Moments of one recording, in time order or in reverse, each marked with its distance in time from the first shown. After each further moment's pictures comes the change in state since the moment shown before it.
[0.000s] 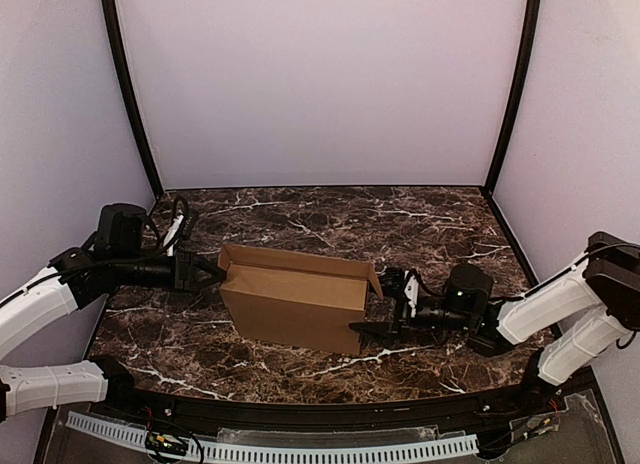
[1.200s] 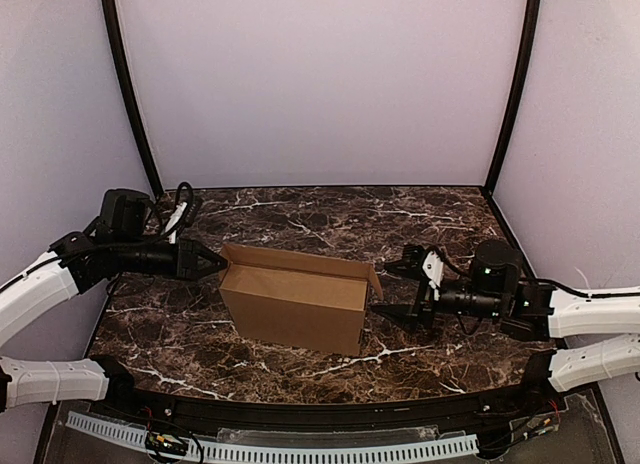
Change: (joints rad) left arm 0.000 0.072 0.106 -0.054 -0.027 0.067; right arm 0.001 -0.489 0.105 -0.716 0.158 -0.056
